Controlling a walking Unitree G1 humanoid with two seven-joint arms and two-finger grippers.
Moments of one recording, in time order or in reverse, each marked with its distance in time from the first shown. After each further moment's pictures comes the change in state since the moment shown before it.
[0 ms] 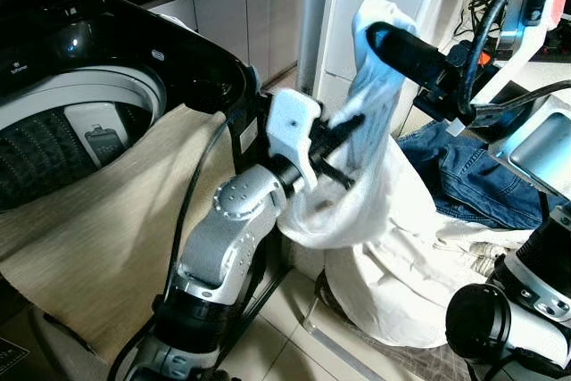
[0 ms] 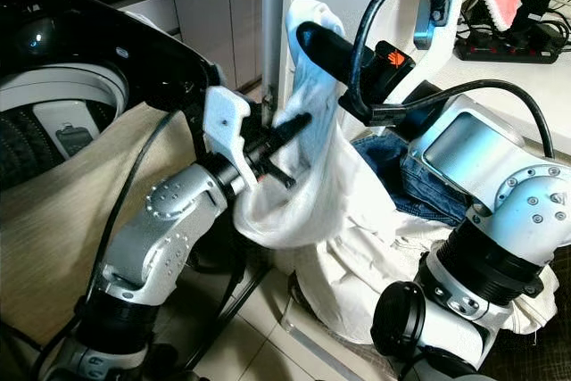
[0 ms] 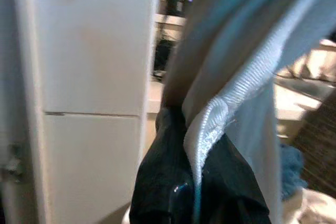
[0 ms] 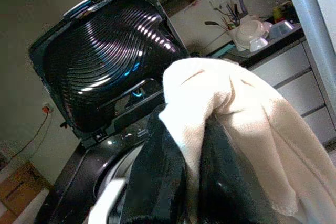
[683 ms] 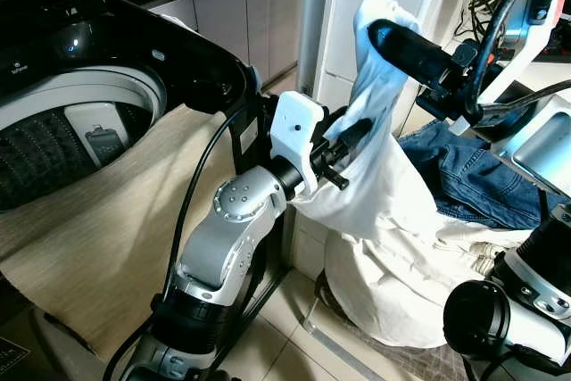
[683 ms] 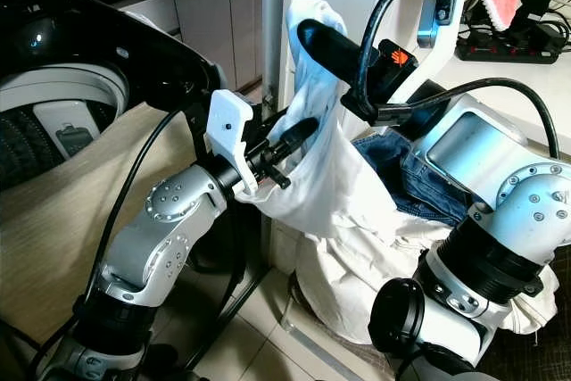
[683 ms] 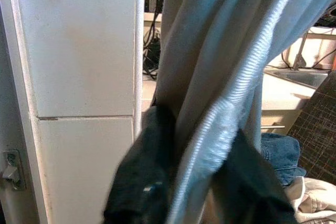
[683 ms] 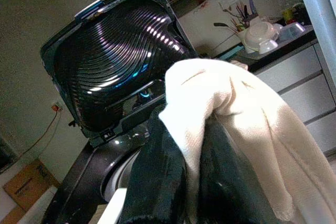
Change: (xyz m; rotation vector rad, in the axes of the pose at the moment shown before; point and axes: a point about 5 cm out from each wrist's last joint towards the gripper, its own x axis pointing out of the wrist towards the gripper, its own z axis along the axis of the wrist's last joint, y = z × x) left arm 0.000 -0.008 -0.004 0.050 0.013 -0.070; right arm 0.000 0.001 0.002 -0.001 -0.001 0.038
